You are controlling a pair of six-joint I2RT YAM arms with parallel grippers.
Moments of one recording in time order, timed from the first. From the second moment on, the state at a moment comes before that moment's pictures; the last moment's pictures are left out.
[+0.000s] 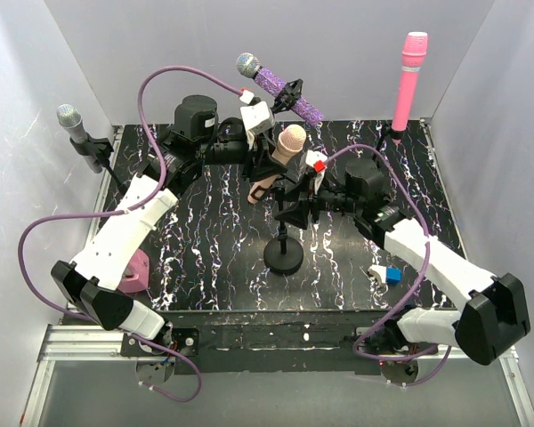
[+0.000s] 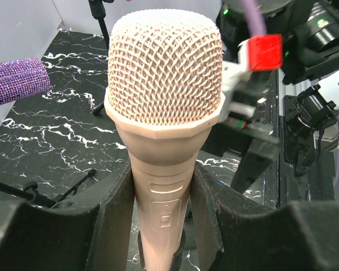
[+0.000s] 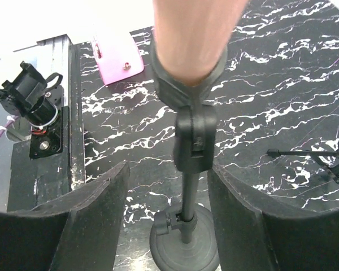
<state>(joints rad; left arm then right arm) -0.58 1.48 1.71 -0.52 0.76 0.25 0.60 1.20 0.94 0.07 -0.79 -0.03</state>
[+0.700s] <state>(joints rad) -0.59 1.48 1.59 -0.42 0.77 0.16 0.60 1.29 0.92 0.10 -0.79 -0.11</state>
